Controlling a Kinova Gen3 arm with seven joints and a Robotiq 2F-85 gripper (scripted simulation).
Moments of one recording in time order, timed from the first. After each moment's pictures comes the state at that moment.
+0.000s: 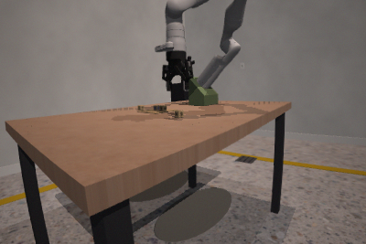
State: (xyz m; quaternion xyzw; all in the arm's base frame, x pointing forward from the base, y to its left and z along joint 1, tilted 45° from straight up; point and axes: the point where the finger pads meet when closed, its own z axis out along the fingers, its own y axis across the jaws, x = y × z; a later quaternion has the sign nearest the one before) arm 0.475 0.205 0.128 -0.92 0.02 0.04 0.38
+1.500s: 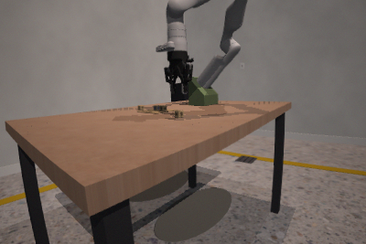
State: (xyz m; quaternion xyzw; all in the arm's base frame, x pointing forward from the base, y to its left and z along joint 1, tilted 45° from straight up) arm 0.475 0.210 0.133 -0.92 0.03 0.04 0.38
